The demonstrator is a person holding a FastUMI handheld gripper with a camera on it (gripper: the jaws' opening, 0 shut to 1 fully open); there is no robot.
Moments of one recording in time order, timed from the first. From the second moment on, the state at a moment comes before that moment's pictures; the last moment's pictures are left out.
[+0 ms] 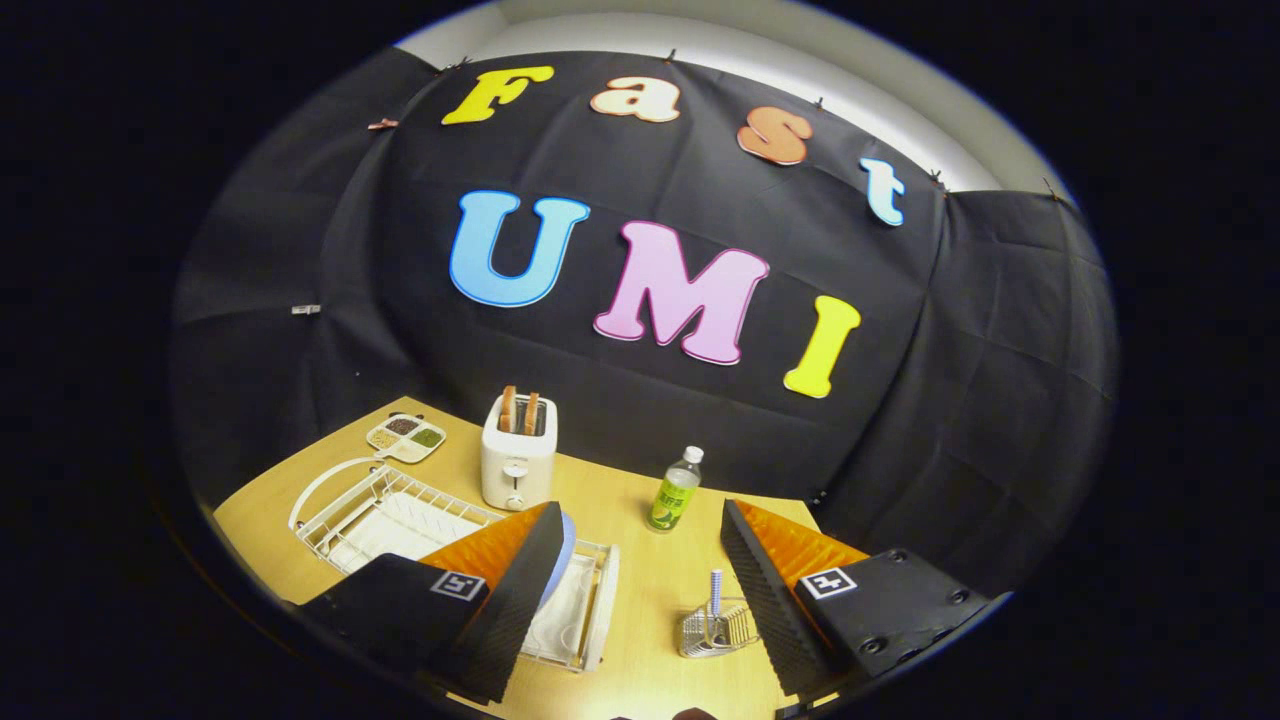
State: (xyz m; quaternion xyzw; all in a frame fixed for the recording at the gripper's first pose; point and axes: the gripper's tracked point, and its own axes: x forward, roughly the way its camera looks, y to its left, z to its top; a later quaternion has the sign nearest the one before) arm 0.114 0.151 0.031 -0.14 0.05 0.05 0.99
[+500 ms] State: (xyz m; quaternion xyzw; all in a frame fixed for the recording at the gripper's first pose) arm 0.187 0.166 -0.096 -0.17 0.23 0.00 0.96
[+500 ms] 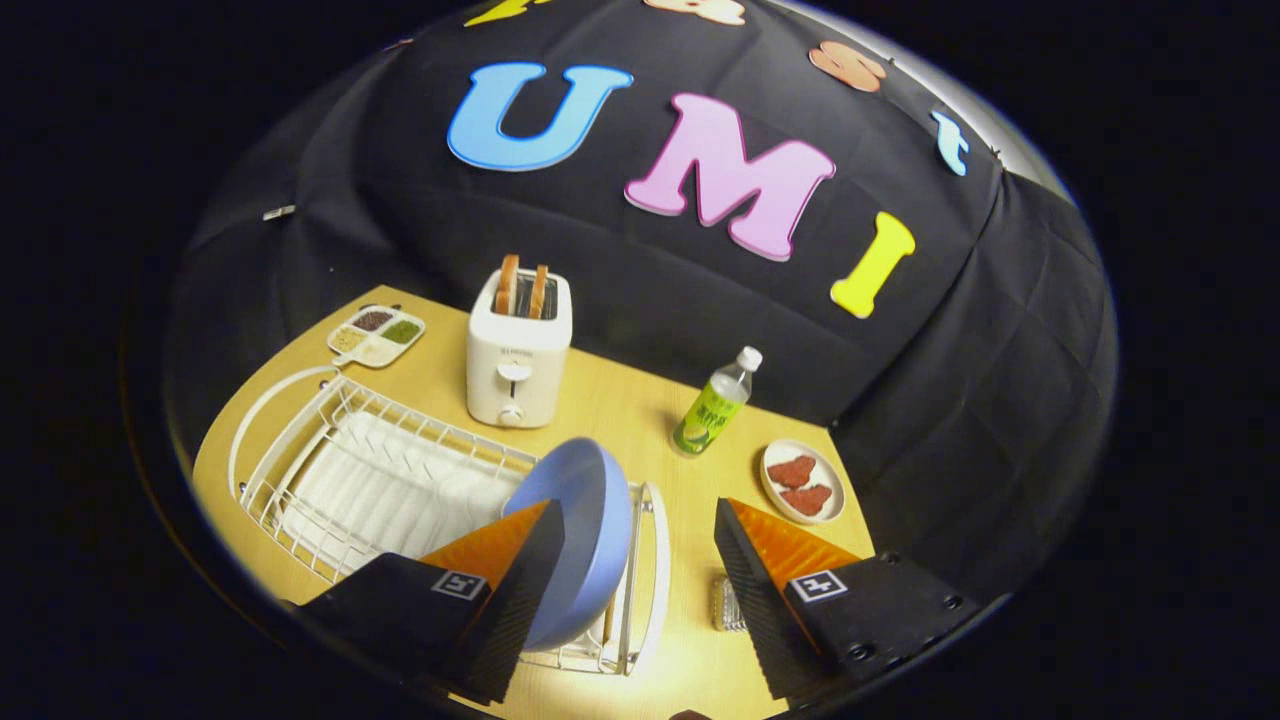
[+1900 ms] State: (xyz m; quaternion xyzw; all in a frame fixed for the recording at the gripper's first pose) arm 0.196 0.190 -0.124 -0.01 0.32 -0.03 0.95
